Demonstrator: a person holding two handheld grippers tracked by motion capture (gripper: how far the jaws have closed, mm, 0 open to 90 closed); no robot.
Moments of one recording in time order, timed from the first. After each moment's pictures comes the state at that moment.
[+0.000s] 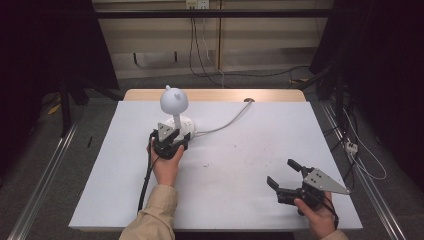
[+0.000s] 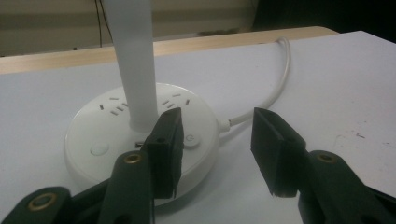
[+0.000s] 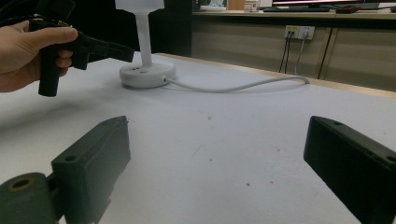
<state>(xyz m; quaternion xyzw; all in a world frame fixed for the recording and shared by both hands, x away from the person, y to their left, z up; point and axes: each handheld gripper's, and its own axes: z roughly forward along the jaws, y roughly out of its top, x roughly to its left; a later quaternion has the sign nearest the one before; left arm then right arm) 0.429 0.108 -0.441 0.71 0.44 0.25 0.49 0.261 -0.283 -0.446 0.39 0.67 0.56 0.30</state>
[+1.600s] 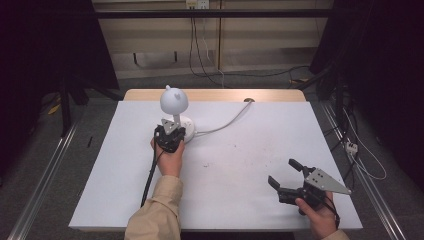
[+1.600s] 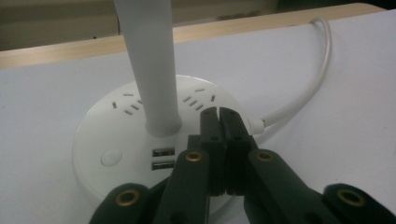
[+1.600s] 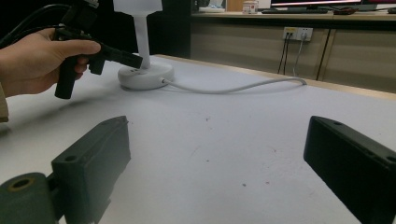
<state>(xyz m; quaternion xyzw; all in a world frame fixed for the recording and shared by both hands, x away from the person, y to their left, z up) 0.453 0.099 -0.452 0.73 0.46 0.27 0.44 0.261 -0.285 -0.446 0.39 0.66 0.56 0.30</state>
